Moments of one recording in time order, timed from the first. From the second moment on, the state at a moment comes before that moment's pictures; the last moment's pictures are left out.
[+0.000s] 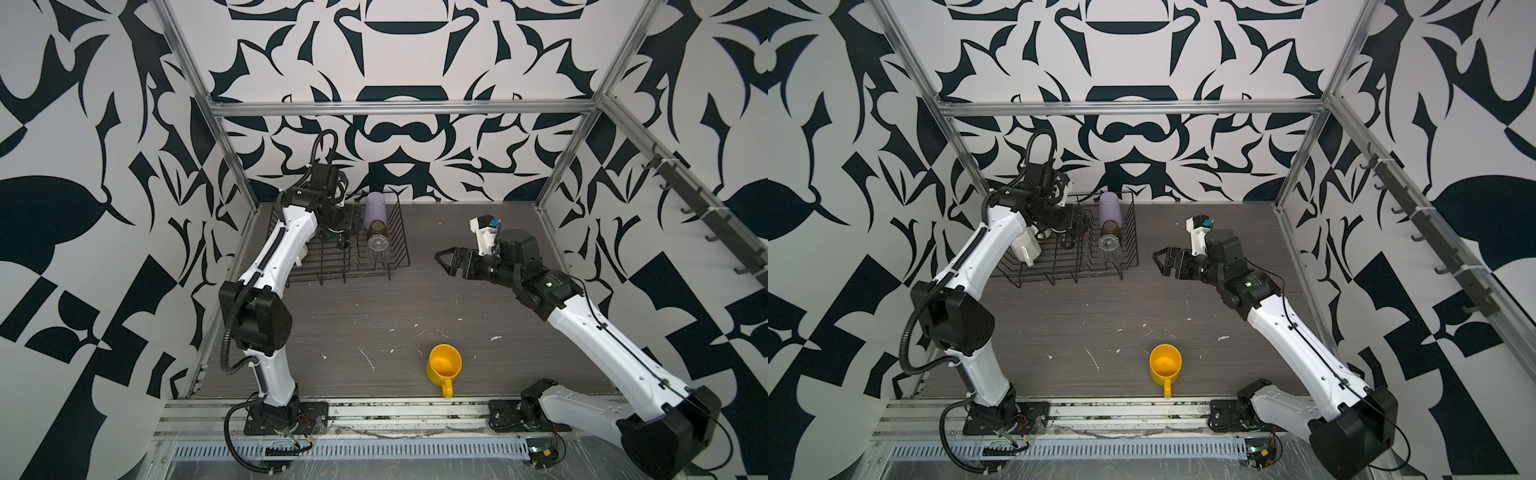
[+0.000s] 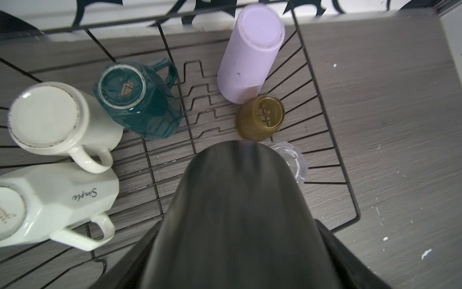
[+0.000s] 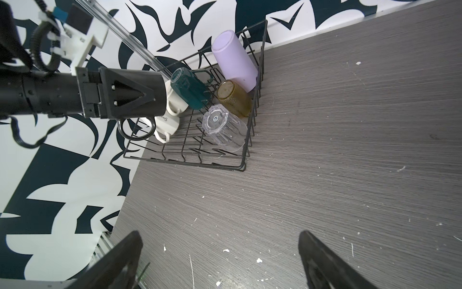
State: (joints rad) left arm -0.29 1.86 1.93 -1.02 0.12 -0.12; right arm 0.44 1.11 1.04 -0.45 -0.30 0.55
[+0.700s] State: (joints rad) left arm -0.22 2.13 2.17 -1.19 0.18 0.04; right arm 0.43 1.07 1.02 -0.46 -0.30 0.53
